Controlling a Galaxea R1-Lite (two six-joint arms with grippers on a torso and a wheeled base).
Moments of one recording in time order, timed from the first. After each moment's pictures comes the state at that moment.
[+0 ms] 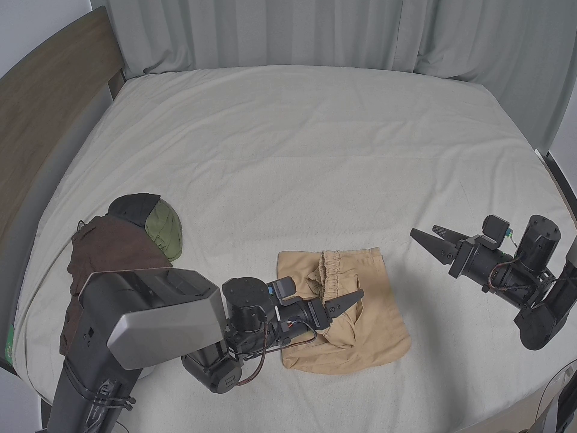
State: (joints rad) left arm -0.67 2.55 -0.93 -1.55 -0.38 -0.78; right arm 0.21 1.90 -0.36 -1.54 0.46 0.38
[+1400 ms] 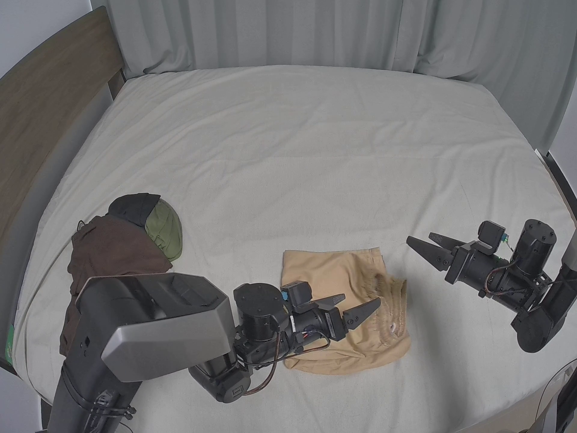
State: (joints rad) left arm -0.74 2.51 -0.90 -1.54 -0.31 -0.61; right arm 0.22 1.92 -0.35 -1.54 0.46 0.37
